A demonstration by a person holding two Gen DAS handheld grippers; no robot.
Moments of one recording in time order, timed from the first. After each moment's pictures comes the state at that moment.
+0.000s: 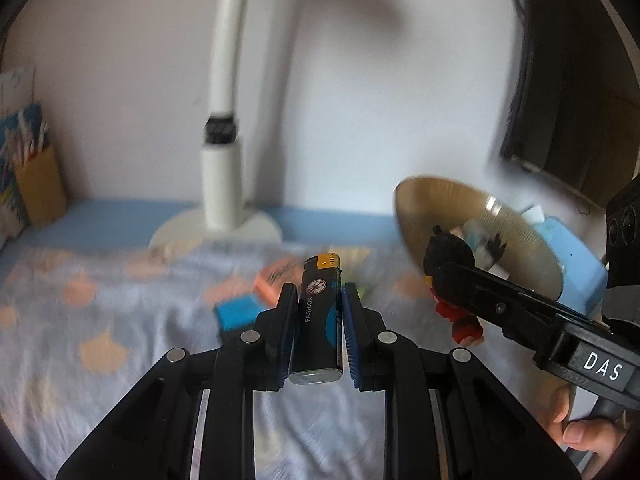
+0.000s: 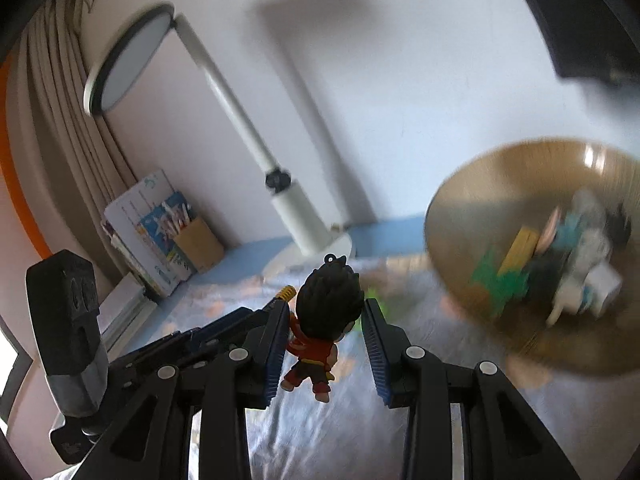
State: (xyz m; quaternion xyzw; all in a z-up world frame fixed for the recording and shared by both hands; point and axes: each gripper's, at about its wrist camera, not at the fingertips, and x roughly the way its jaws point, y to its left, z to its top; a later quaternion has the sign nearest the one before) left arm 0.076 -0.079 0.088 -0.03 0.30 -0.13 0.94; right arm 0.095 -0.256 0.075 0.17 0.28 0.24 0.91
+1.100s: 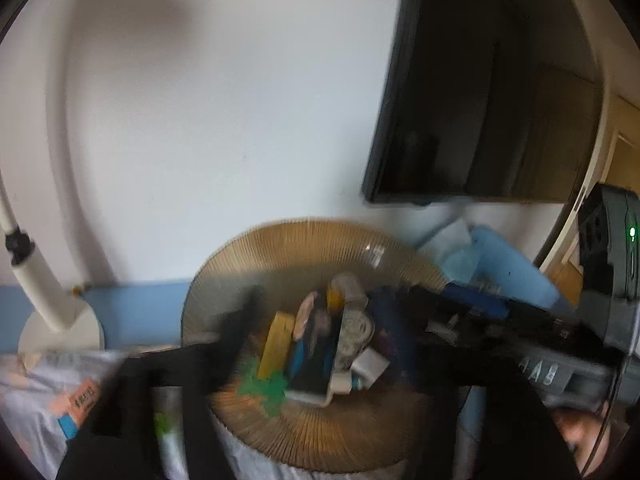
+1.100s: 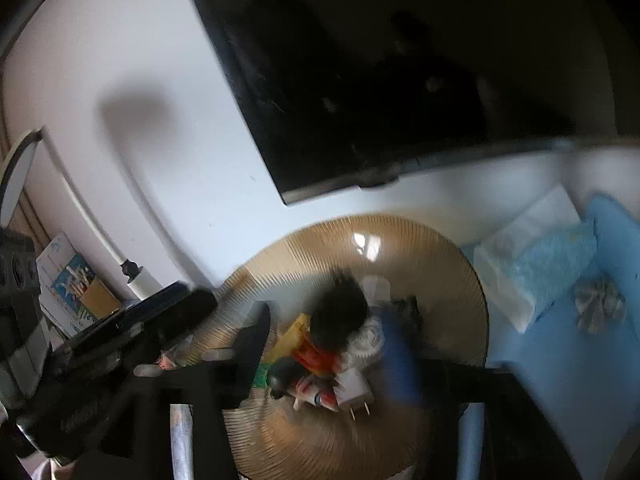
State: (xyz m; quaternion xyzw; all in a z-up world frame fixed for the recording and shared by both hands) left arm 0.151 -0.239 0.123 -0.01 0.32 -0.26 0.91; right arm 0.136 -0.437 0.106 0.18 0.32 0.06 0.93
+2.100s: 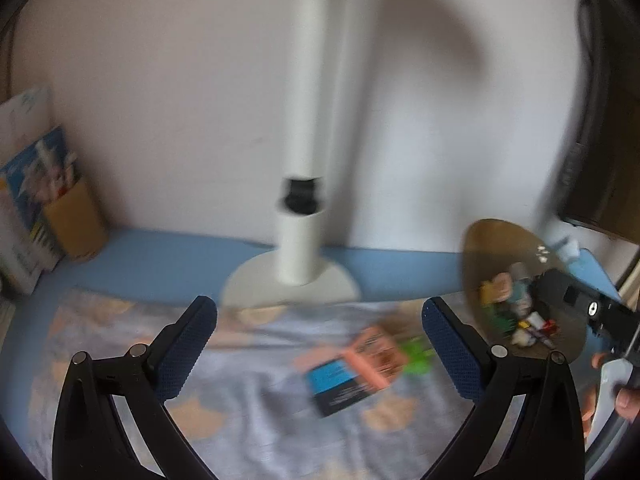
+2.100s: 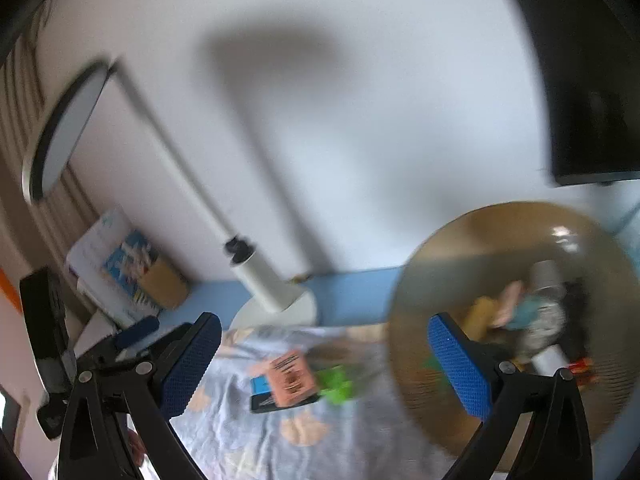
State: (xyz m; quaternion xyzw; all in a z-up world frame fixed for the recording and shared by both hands) left arm 0.133 0.005 0.137 -0.04 0.34 -0.06 0.94; right arm 0.150 -0.255 0.133 0.16 0.32 0.17 0.92
